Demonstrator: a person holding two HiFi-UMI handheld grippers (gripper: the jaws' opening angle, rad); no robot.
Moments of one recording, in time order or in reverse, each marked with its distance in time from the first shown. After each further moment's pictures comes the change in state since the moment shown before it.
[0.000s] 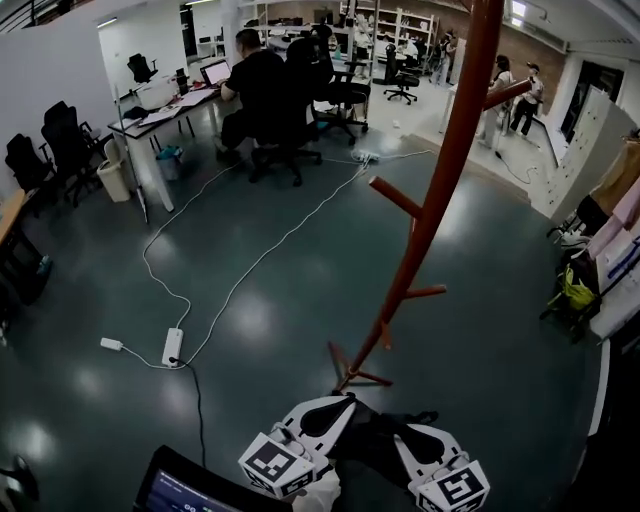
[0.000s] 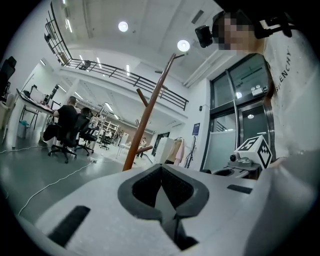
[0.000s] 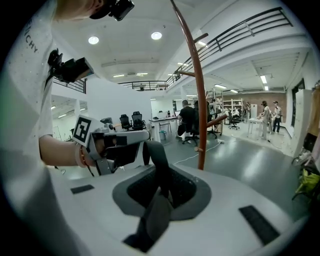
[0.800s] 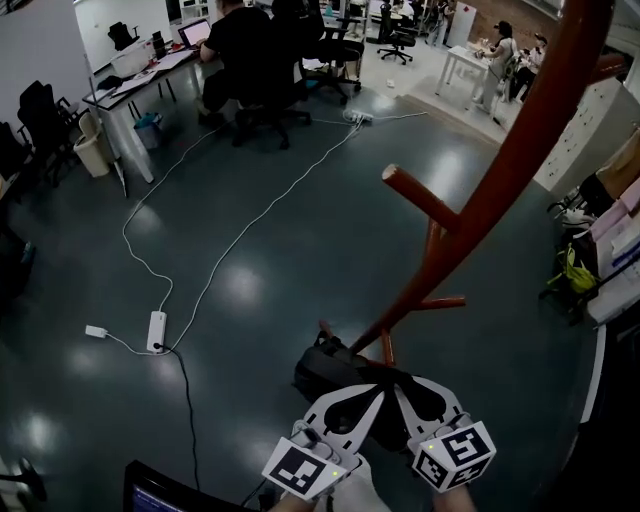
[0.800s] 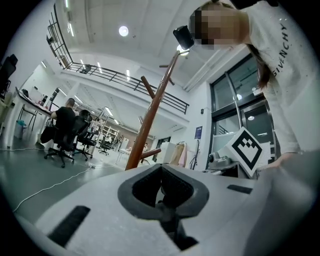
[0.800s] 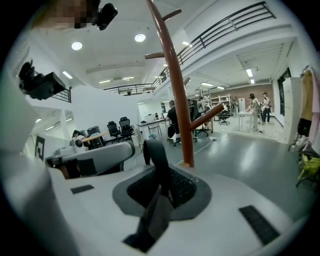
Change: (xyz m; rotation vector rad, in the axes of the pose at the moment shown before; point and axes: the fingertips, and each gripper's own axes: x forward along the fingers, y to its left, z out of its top) left arm 0.097 0.039 0.012 -0.022 -0.080 0.008; right arm 0.111 -0.106 0.043 0.142 -0.032 -0.087
